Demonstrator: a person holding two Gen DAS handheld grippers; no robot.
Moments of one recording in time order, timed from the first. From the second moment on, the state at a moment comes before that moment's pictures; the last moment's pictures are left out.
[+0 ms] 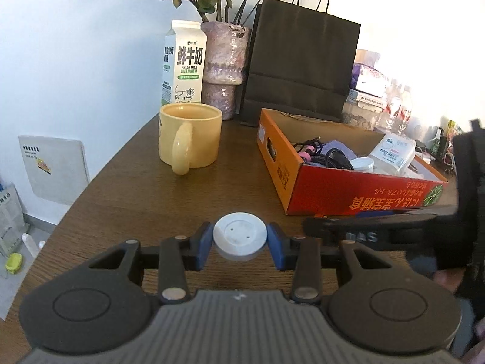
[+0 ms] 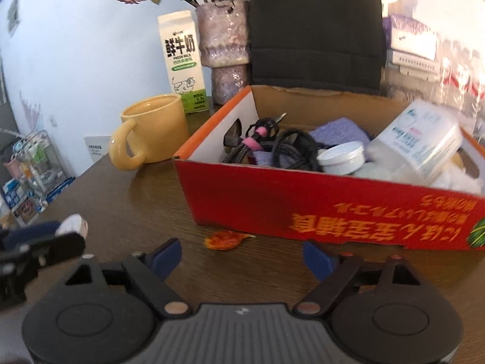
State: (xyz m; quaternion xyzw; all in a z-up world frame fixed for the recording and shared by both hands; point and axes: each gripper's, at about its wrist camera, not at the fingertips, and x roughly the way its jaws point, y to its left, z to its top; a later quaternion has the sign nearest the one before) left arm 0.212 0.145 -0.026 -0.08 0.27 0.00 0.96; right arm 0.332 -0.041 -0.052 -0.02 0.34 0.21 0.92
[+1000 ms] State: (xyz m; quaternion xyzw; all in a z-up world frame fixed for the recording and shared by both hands) left arm 0.222 0.095 0.011 -0.08 0.21 -0.04 0.97; right arm 0.293 -0.092 -0.025 -0.02 0.25 0.26 0.93
